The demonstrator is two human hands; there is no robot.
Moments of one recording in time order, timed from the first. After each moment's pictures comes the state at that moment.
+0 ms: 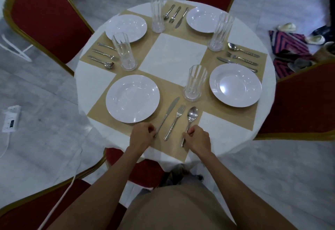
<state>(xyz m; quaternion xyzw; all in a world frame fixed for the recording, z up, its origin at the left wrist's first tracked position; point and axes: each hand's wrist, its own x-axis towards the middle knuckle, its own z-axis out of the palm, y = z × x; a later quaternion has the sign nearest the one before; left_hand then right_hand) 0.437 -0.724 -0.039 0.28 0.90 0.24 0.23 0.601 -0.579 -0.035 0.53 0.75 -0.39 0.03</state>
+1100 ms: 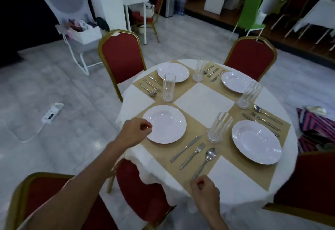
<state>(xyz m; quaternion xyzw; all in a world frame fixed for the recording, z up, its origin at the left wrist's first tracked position) 0.398 -0.810 0.117 0.22 0.90 0.35 0.13 0.646 -0.644 0.020 0.45 0.79 -0.42 -0.02</state>
